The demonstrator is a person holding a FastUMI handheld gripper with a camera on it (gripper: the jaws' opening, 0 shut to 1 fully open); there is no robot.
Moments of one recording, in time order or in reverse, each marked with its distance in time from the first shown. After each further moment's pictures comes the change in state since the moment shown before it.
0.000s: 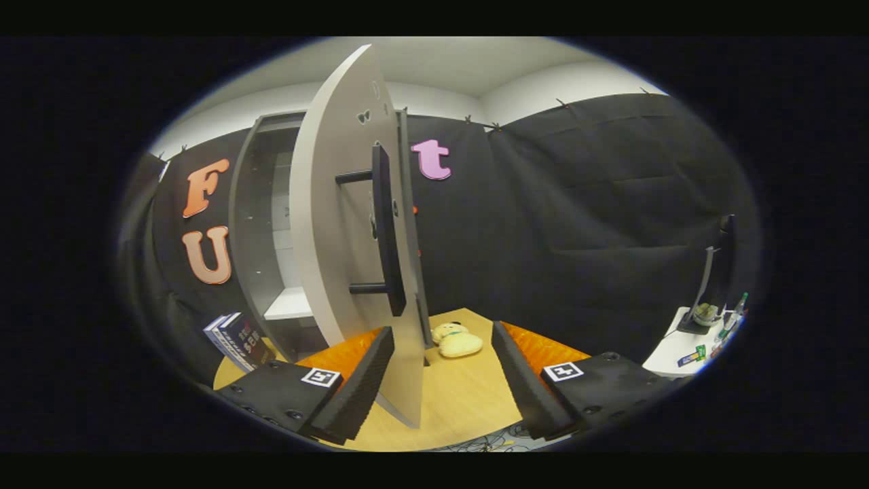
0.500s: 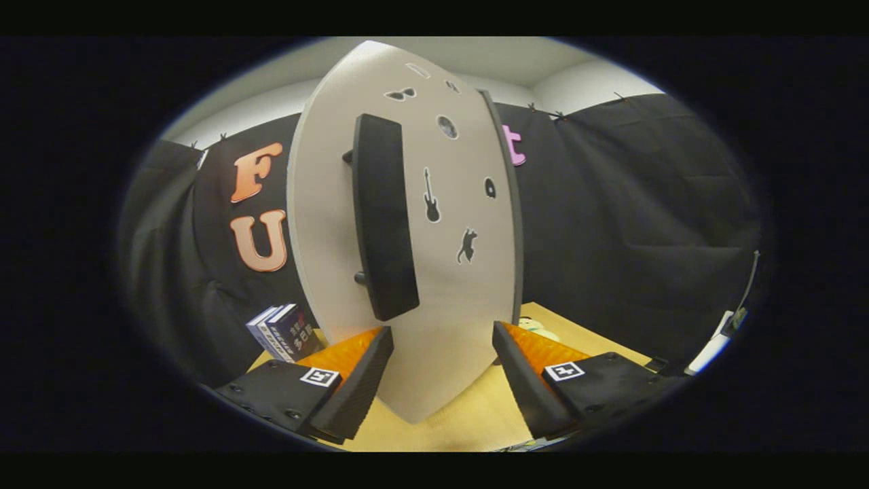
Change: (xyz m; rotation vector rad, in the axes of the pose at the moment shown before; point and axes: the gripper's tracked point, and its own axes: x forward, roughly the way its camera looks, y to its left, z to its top) arm 0.053 0.139 -0.030 -0.041 0.079 0.235
